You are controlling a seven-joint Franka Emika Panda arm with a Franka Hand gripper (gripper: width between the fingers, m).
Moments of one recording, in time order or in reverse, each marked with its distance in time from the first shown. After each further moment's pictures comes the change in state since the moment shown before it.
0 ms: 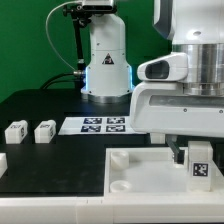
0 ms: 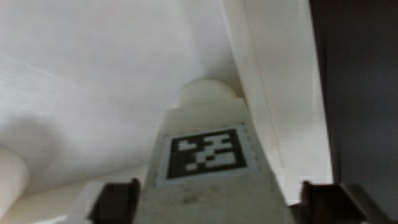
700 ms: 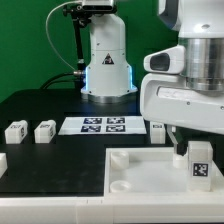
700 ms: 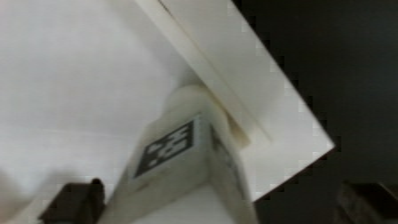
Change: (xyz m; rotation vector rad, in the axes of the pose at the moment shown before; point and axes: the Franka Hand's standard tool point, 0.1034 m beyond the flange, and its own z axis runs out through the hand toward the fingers) arm 0.001 -0.010 -0.008 -0.010 -0.029 0.111
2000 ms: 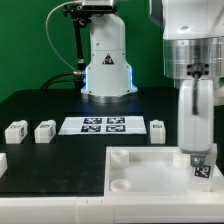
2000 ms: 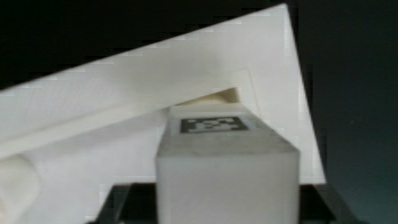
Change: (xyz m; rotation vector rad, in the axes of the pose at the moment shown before) arm 0.004 0.013 -0.003 -0.021 -0.062 1.379
